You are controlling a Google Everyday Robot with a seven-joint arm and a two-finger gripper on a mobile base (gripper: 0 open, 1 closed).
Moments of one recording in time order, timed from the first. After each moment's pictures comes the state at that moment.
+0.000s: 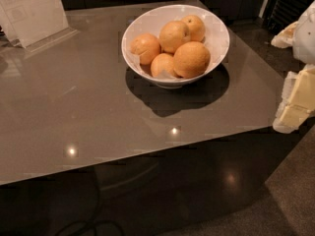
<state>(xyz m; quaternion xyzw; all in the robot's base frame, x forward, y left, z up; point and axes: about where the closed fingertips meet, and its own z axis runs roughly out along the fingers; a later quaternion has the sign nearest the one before) 0.438 -0.217 0.976 -0.60 0.78 -0.03 0.16</state>
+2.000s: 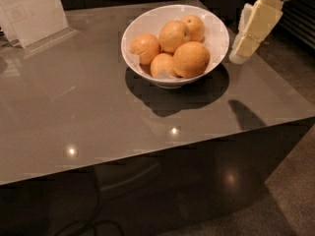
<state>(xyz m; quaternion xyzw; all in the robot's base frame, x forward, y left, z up) 0.544 -0.145 1.043 -0.66 0.70 -0.02 0.28</state>
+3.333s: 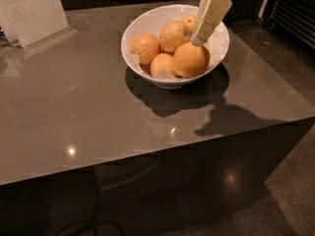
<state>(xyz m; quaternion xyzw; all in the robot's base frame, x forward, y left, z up) 0.613 -0.080 1.035 -0.69 0.65 0.05 0.31</state>
